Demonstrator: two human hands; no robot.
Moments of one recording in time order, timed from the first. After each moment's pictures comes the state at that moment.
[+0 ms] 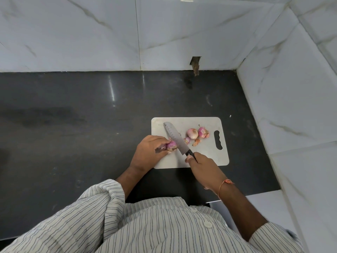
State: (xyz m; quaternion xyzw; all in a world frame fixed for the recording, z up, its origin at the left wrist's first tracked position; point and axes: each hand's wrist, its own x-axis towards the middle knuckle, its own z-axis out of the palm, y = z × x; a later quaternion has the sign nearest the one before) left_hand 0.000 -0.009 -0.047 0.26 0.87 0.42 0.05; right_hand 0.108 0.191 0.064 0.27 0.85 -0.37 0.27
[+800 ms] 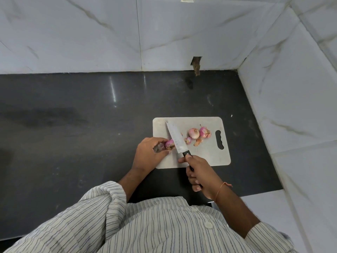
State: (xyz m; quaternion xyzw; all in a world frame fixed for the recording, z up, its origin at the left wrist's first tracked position) left_hand 0.007 -0.011 -0.045 0.15 0.88 0.45 0.08; right_hand 0.116 0.176 0.053 0.38 0.60 -0.66 0.25
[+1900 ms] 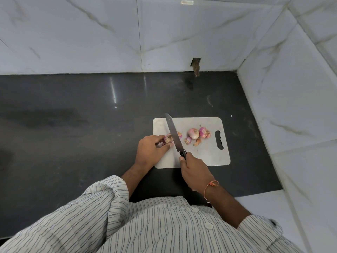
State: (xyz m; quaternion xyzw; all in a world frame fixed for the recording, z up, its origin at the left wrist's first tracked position) left_hand -0.002 0.003 -0.035 0.11 0.88 0.44 0.12; right_hand 0.107 0.161 0.035 0.19 0.91 -0.29 0.23
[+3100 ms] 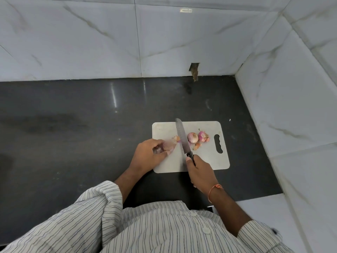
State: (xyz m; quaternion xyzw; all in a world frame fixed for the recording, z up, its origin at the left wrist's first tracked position) left_hand -0.005 -0.009 -0.022 0.16 0.88 0.43 0.16; right_hand 0.112 0.185 0.014 0.28 0.86 -0.39 0.15
